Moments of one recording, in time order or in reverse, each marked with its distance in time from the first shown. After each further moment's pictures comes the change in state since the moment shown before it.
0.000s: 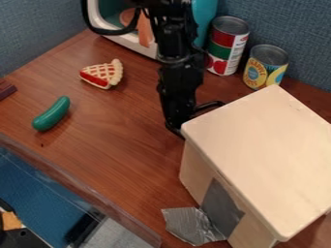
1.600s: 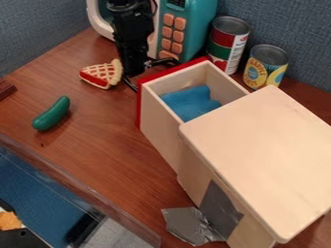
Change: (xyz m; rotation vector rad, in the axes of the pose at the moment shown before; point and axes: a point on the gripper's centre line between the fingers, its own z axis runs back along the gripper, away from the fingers) arm -0.029 0.088 0.039 0.073 -0.001 0.101
